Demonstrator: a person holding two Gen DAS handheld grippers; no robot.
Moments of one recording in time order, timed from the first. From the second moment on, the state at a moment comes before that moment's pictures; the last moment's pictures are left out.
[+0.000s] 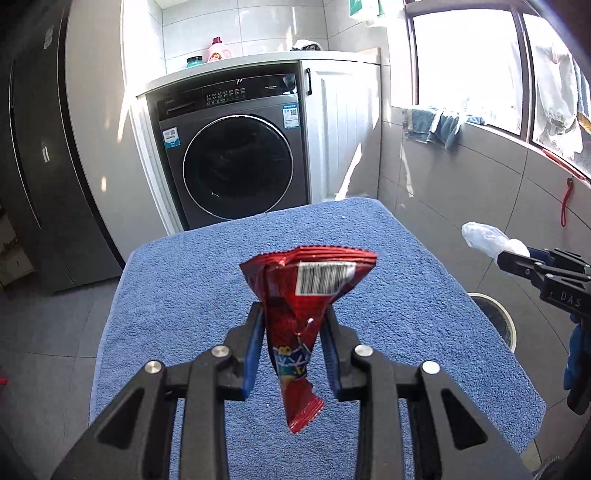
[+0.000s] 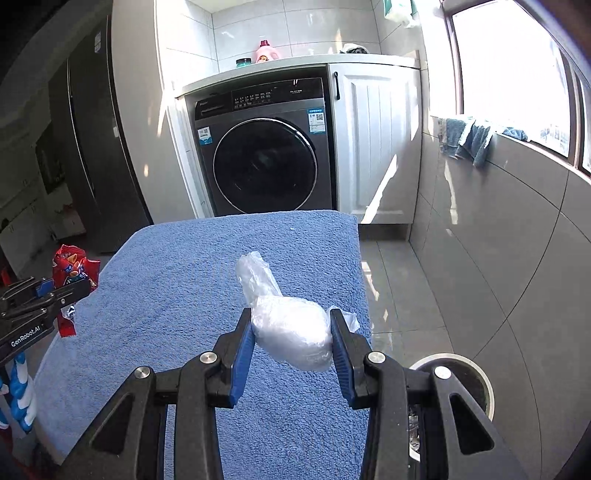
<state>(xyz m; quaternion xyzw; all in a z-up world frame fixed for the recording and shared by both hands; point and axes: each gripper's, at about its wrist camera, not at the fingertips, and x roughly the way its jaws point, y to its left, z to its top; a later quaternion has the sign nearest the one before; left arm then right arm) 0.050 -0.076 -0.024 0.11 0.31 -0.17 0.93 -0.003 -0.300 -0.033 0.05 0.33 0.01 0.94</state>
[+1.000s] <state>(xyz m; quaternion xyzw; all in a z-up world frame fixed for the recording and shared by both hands) 0.096 -0.437 -0.118 0.21 0.43 -0.45 0.75 -0.041 -0.543 -0.155 0.20 0.40 -0.19 0.87</state>
